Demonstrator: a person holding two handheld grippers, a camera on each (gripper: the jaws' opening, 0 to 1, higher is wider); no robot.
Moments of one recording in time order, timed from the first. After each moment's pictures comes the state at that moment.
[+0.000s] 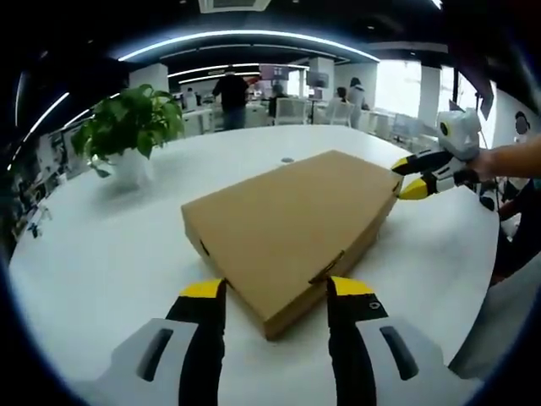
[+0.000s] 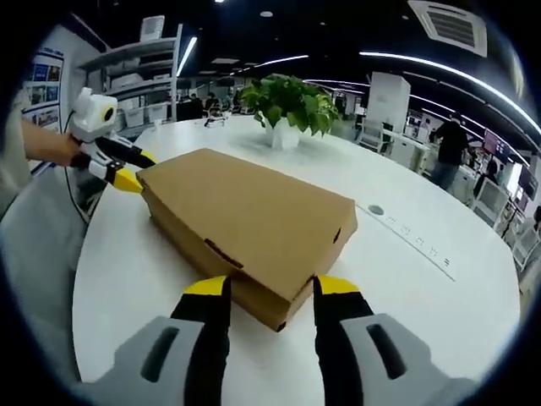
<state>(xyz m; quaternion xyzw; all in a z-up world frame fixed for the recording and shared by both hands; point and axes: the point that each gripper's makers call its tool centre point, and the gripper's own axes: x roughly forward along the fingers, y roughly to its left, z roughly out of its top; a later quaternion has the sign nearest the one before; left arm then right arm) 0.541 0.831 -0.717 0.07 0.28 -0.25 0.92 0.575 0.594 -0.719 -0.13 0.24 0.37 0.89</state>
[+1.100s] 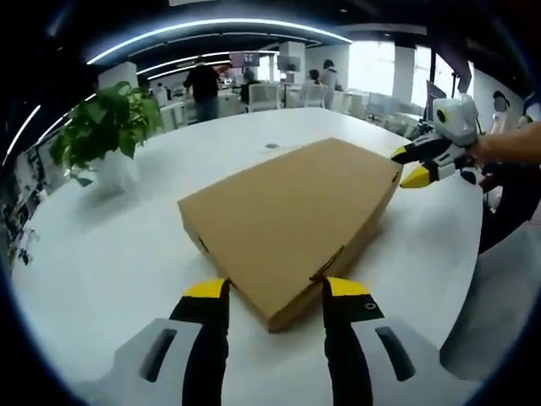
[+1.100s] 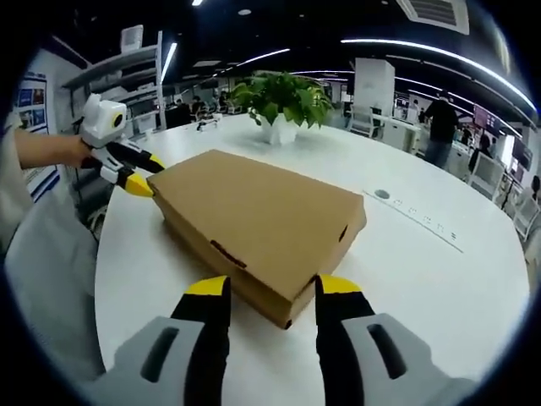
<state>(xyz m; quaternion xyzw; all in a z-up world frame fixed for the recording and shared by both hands) 0.546 0.858 -0.718 0.10 0.31 -0.32 0.89 0.544 0.616 -0.717 -0.09 0.26 0.35 0.90</state>
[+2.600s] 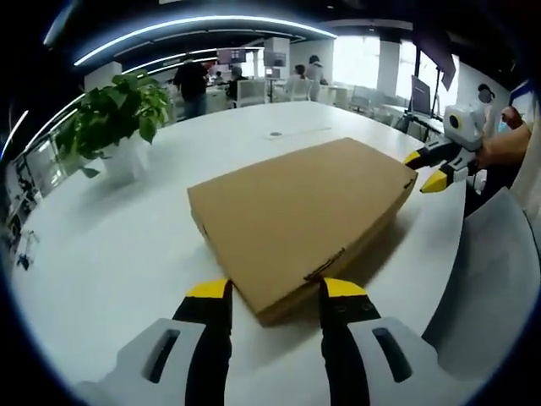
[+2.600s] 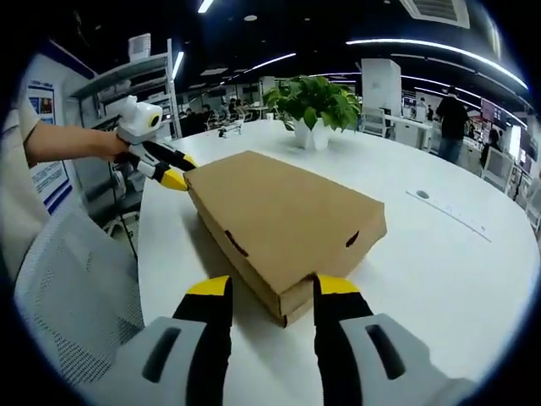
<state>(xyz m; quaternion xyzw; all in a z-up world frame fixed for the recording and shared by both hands) 0.521 0.940 -0.713 0.12 0.32 -0.35 0.87 0.475 0.709 -0.714 -0.07 0.25 0.38 0.89</state>
